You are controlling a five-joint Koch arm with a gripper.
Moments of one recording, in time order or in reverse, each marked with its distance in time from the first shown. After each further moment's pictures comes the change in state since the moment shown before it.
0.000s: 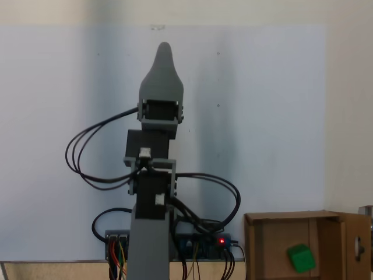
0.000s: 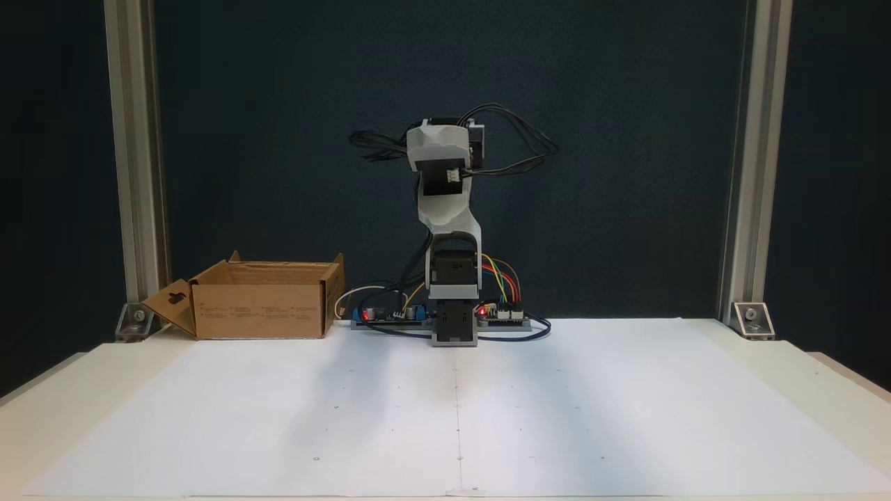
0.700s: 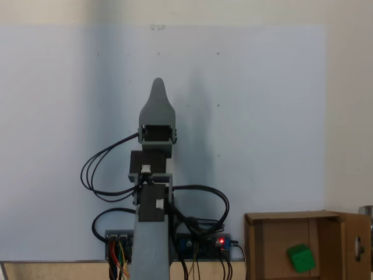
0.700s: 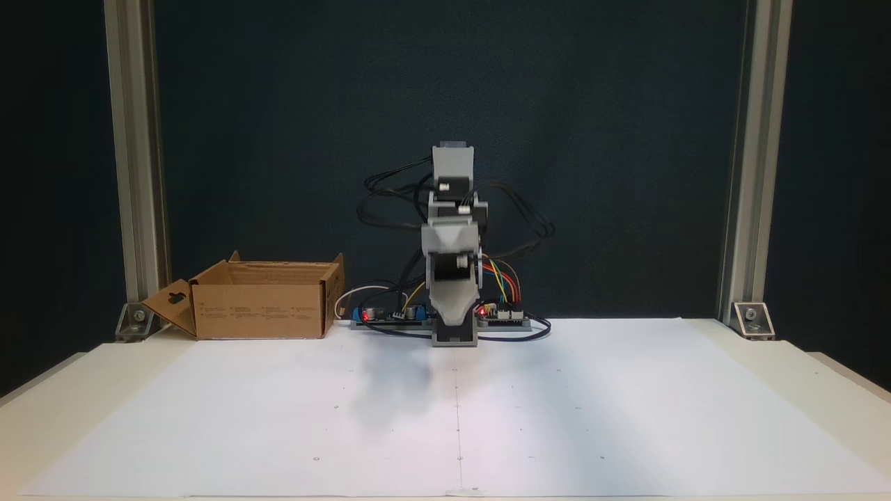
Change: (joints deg) arm -3.0 9.1 33.4 -19.2 0.3
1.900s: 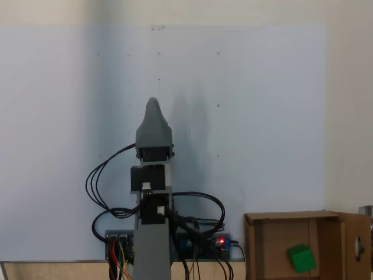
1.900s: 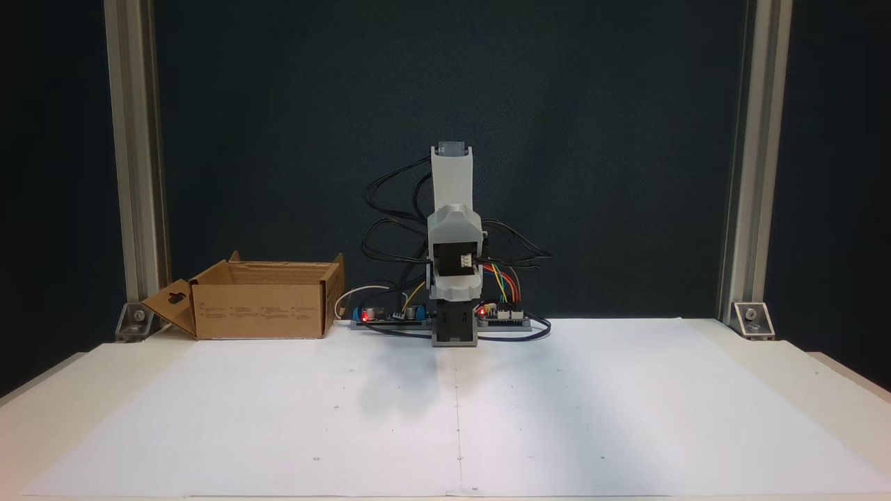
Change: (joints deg) arm -1.3 0.0 19.6 -46.0 0.1
